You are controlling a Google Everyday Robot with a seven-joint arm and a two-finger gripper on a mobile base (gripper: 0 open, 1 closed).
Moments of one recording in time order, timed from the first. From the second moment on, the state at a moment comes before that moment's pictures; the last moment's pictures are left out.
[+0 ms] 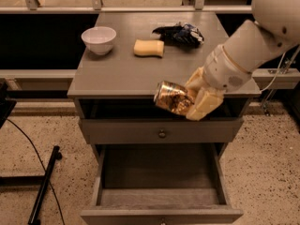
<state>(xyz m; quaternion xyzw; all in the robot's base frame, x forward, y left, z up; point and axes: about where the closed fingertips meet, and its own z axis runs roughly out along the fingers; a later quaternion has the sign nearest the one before) 0.499 -0.104 0.873 -0.70 0.66 0.15 0.21</state>
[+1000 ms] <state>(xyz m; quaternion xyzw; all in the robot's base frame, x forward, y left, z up) 0.438 -0.117 0.794 -0.75 0.63 0.15 0.15</state>
